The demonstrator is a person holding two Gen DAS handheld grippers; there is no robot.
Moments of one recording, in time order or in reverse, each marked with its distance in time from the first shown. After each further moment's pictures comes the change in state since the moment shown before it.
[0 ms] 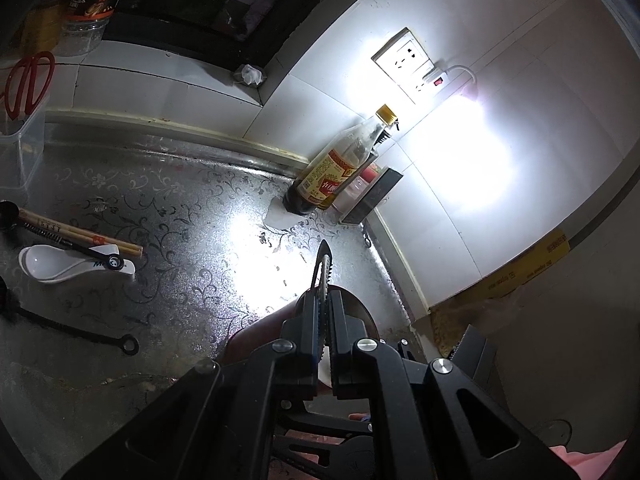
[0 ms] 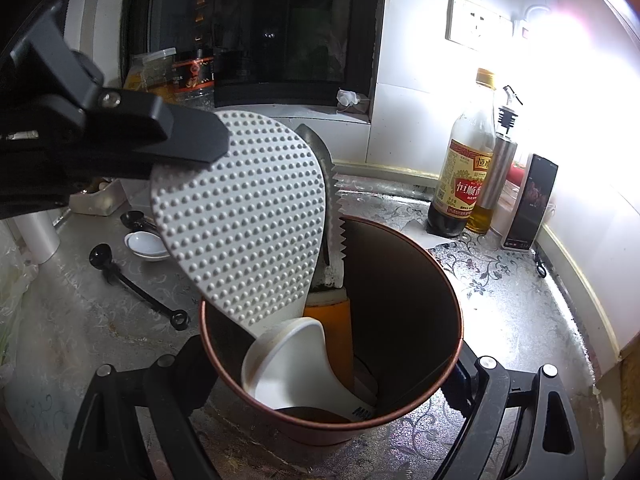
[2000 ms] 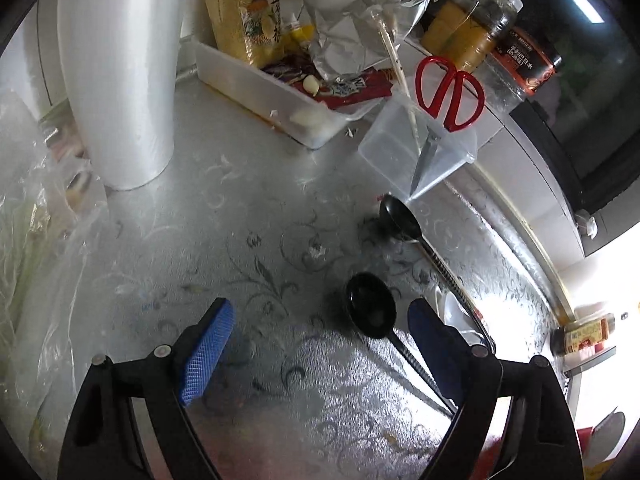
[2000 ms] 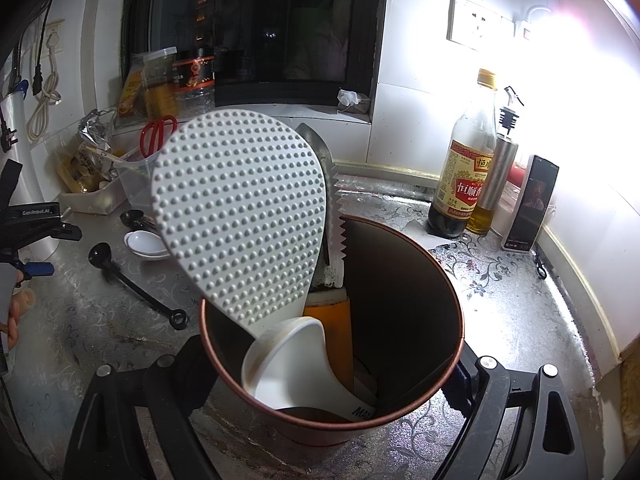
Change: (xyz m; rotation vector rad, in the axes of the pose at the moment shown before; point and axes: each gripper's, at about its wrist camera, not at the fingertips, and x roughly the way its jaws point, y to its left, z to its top) left arm -0.099 0.232 -0.038 -0.553 -0.264 0.735; right arm 0.001 0.000 0.000 0.003 0.000 -0.001
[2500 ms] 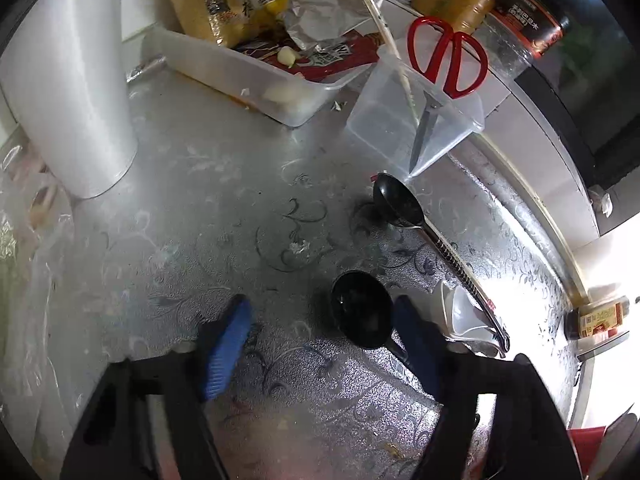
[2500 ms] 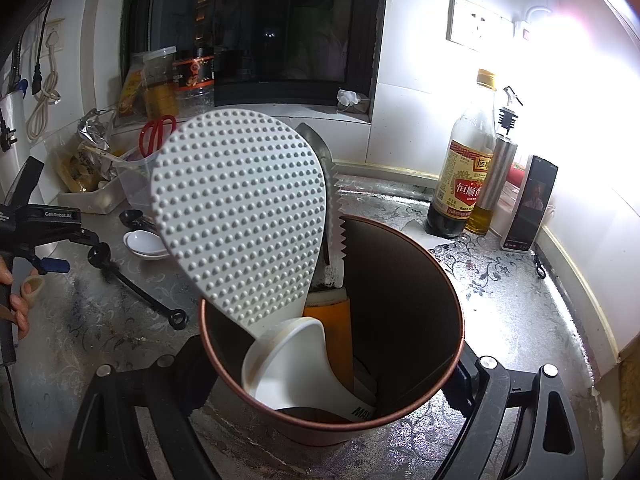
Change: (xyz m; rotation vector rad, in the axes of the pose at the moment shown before) left arm 0.031 -0.020 0.011 0.052 0.095 0.024; right arm 0.000 0.000 0.000 -0.001 0.001 -0.002
